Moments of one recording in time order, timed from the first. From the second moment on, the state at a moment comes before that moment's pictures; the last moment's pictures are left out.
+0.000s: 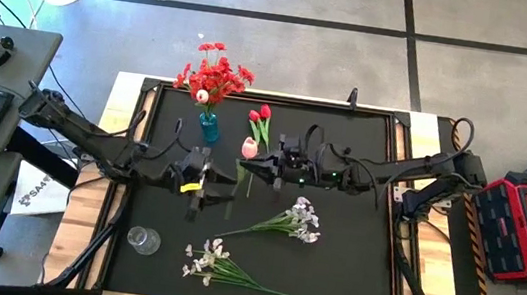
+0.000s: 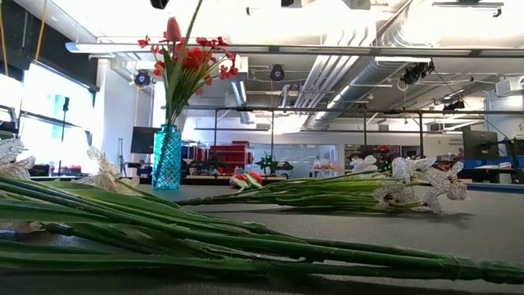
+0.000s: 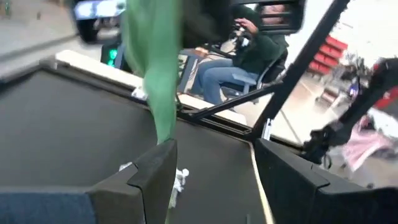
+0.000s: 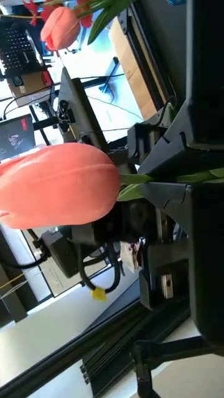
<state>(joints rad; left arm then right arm) -0.36 1.12 0.84 0.12 -0.36 -0.40 0.13 1.57 1.21 0.43 0.13 0.43</state>
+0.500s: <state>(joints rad) -0.34 1.12 0.84 0.12 -0.37 -0.31 0.12 1.57 1.21 0.42 0.09 0.45</state>
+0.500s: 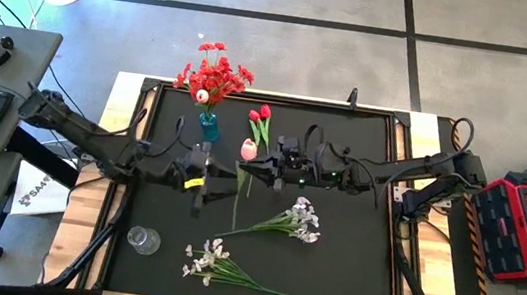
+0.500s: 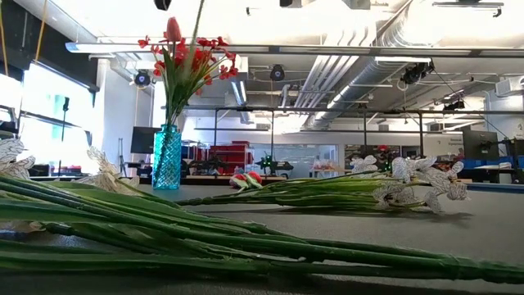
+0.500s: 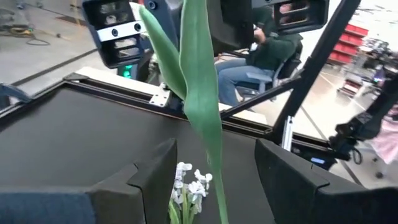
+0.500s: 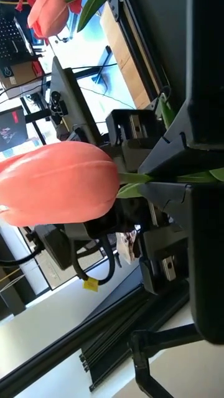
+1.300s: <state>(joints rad) -0.31 1.16 0.84 0.18 -0.32 -0.28 0.13 1.57 1.21 0.42 0.07 0.45</state>
